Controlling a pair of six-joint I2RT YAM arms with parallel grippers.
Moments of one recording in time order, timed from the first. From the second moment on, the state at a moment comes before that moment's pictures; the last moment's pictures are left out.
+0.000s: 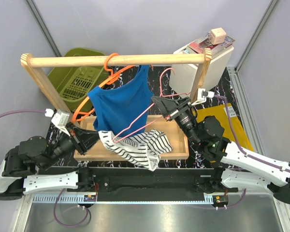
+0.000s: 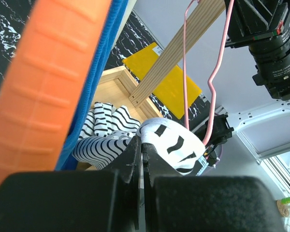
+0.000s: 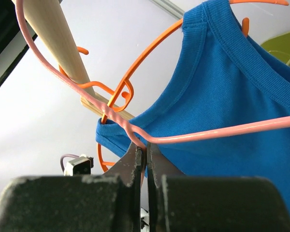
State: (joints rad) left arm -1.37 0.40 1.13 -0.88 -0.55 -0.60; right arm 1.08 0.96 0.86 0.52 0.40 0.95
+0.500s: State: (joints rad) left arm -1.37 0.54 1.18 -0.86 -0.57 -0.57; right arm 1.08 0.96 0.88 0.49 0.29 1.04
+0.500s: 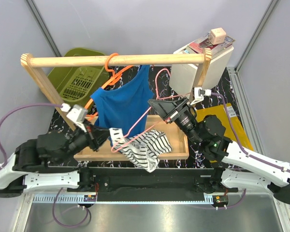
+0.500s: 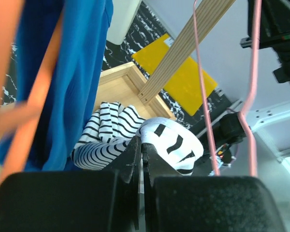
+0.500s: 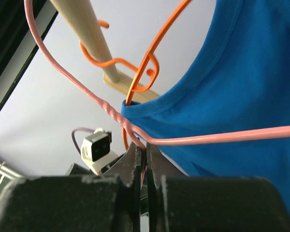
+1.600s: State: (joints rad) left arm -1.33 1.23 1.48 -0.69 -0.61 -0.41; right arm 1.08 0.57 0.72 0.24 -0.07 1.01
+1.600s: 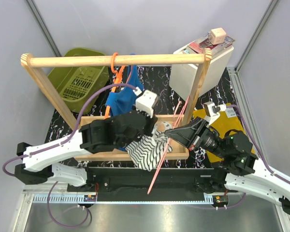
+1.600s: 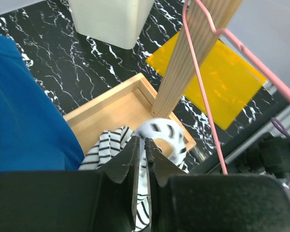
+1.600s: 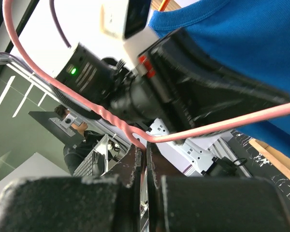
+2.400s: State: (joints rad) left arm -1.23 1.03 1.41 -0.58 -0.06 -0.50; right arm 1.08 0.52 0.67 0.19 -0.08 1.01
